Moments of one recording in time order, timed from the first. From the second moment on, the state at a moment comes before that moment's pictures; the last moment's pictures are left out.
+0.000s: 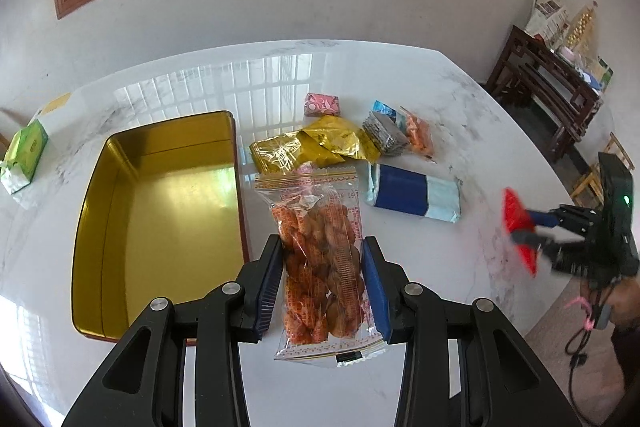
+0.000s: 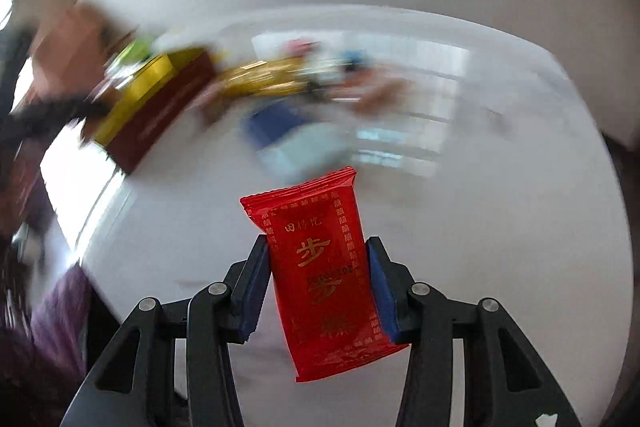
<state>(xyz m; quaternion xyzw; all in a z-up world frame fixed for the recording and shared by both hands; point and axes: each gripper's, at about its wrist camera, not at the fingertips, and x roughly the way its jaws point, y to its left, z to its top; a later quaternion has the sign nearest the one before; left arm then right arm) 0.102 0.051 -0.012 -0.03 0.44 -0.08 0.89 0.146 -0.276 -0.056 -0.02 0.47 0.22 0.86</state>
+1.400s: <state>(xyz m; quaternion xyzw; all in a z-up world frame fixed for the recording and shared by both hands) 0.237 0.208 -0.084 0.01 0.49 0.07 0.87 0.219 -0.354 -0.092 0.06 0.43 0.02 0.90</state>
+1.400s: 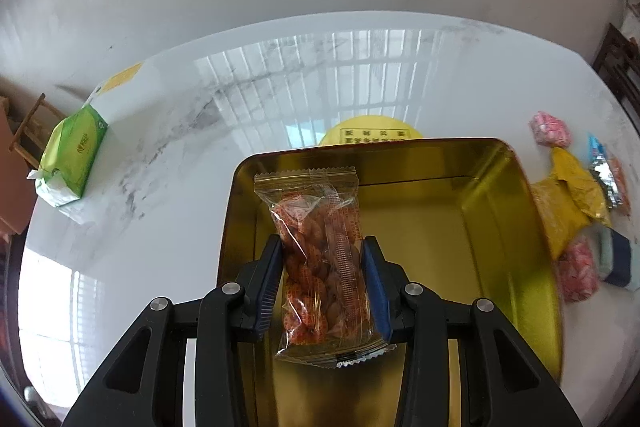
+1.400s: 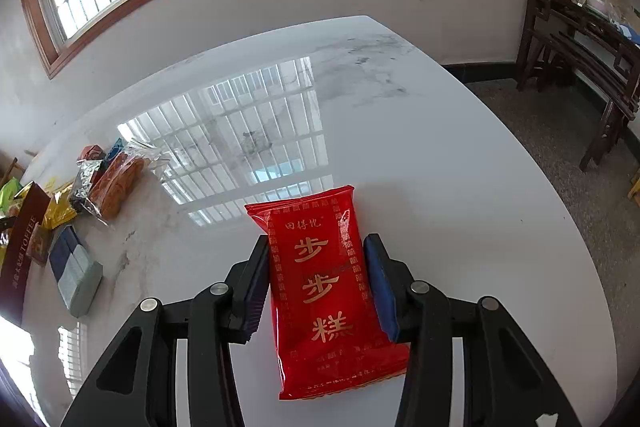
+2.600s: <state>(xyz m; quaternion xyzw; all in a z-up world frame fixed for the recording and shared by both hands) 0.058 0.216 -0.010 -0.21 0.27 0.11 0.93 0.217 -0.353 -0.093 0.06 0.43 0.02 0.90</state>
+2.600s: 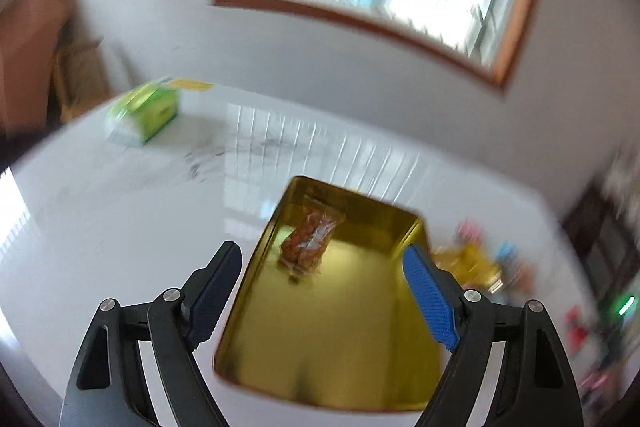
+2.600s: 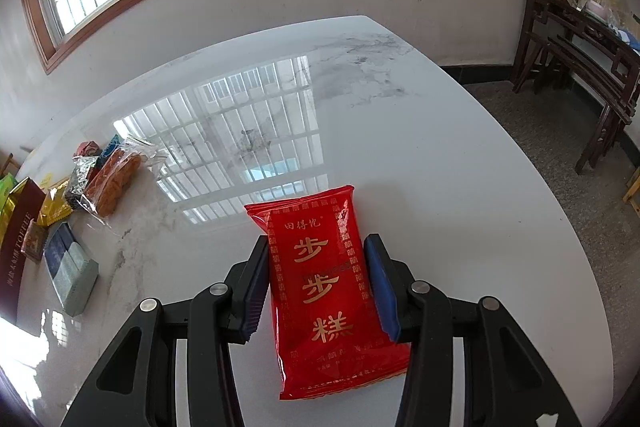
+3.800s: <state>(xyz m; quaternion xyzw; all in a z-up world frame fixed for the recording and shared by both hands) 0.012 0.369 -0.093 -0.31 0.25 0.36 0.85 0.231 0.098 -0.029 0.03 0.48 0.35 0.80</state>
